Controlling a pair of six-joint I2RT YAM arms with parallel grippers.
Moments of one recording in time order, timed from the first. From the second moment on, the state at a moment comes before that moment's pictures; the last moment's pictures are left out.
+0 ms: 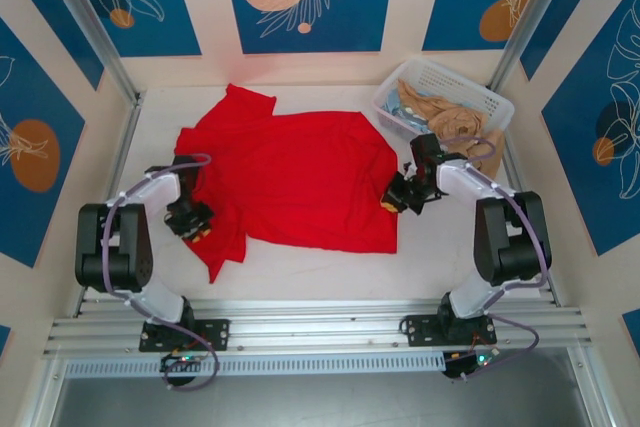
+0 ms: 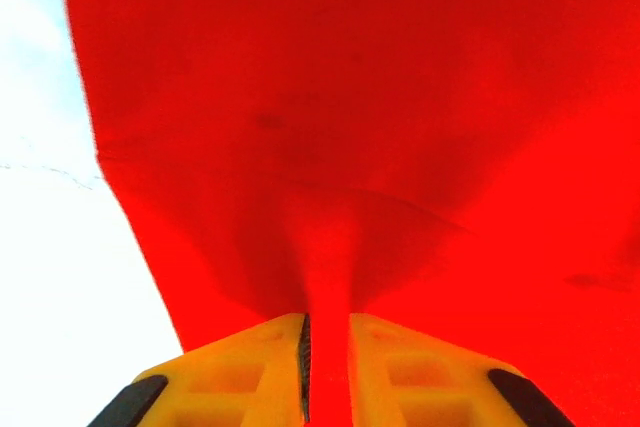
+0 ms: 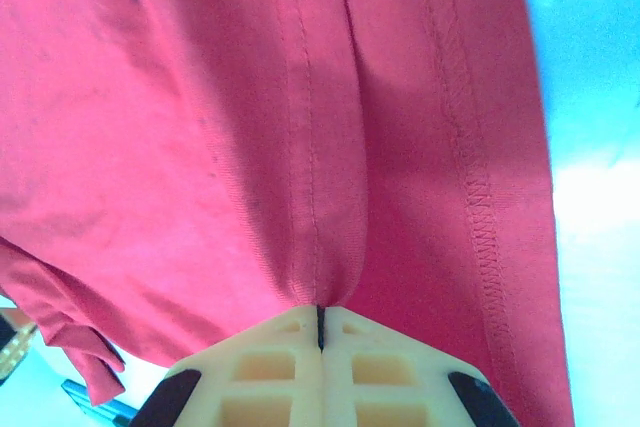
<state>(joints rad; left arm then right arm) -0.01 1.61 0.92 -0.93 0.00 -0.69 0.15 1.61 1.00 -0.72 -0.46 0.68</state>
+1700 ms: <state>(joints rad) -0.01 1.51 0.97 -0.99 -0.02 -0.67 0.11 1.55 0.81 -0.73 -0.46 0.69</state>
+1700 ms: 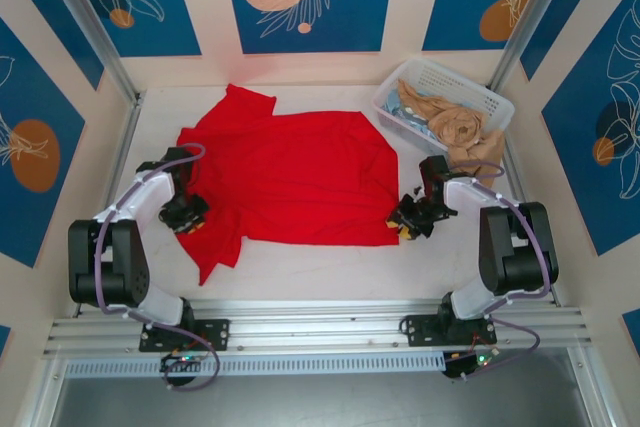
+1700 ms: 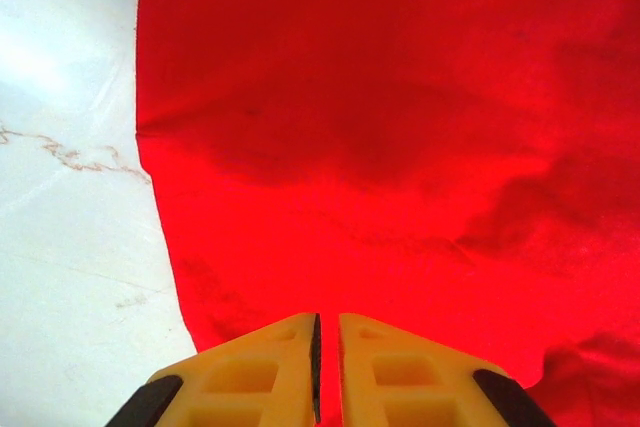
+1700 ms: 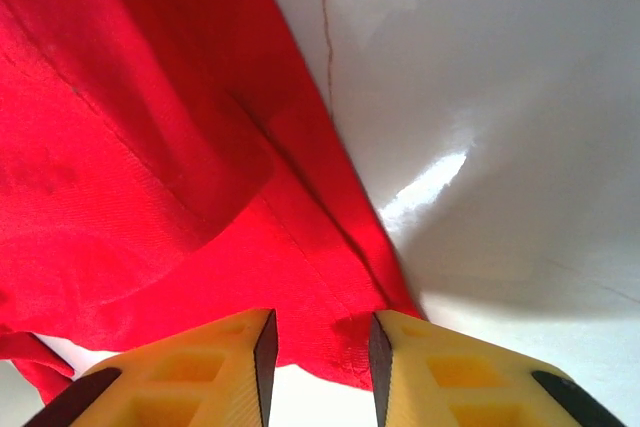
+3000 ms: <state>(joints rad) -0.01 1.51 0.91 -0.93 0.05 -0.67 0.14 1.53 0.80 -0.76 -0.41 0.65</state>
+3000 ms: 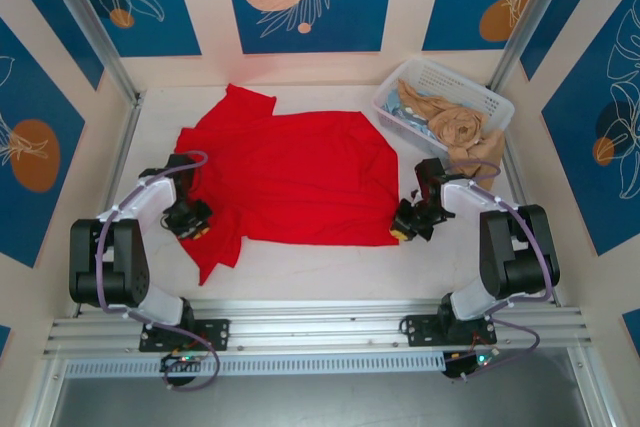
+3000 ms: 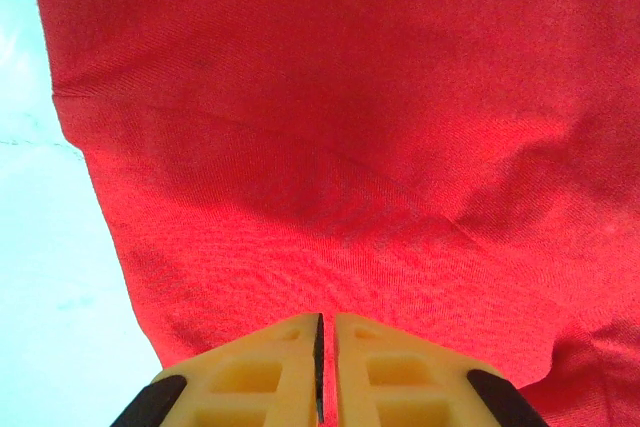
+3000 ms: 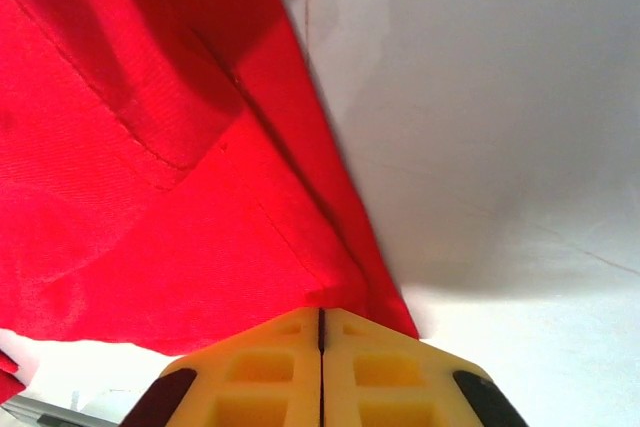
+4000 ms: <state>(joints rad) -0.01 1.51 0.91 -0.93 0.05 -0.67 0.17 1.52 0.80 -0.77 -0.38 0.65</state>
